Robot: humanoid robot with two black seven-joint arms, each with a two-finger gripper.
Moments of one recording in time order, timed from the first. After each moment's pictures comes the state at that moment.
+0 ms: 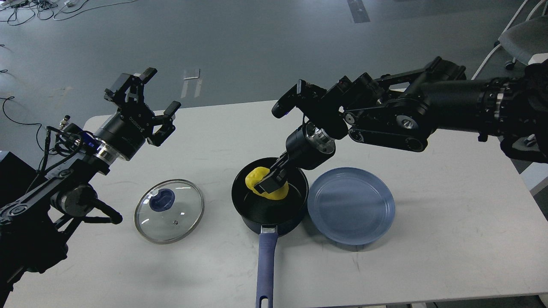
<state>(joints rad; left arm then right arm) -0.68 0.57 -0.62 -0.94 0.32 -0.46 -0.49 1.49 -0.04 -0.38 0.90 -1.23 0.49 0.49</state>
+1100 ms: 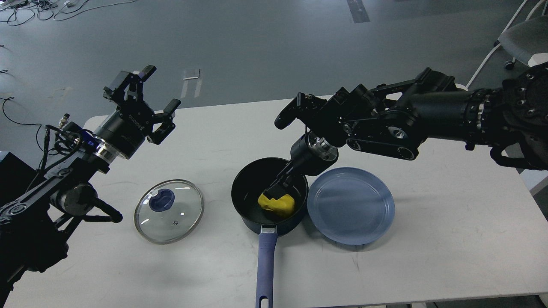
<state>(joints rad) -0.68 0.57 -0.63 -0.94 0.32 -0.46 -0.49 1.47 0.00 -0.45 0.83 -1.23 0.49 0.49</state>
